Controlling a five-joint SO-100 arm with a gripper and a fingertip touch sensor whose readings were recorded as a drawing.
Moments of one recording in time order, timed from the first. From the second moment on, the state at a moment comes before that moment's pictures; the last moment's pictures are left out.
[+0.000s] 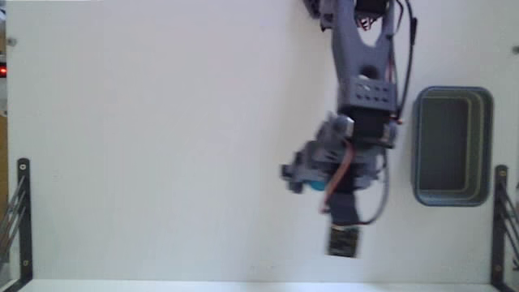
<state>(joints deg) 2.3 94.6 71.9 81.8 -0.2</state>
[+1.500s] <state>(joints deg) -36.2 91.7 68.5 81.8 -0.2</state>
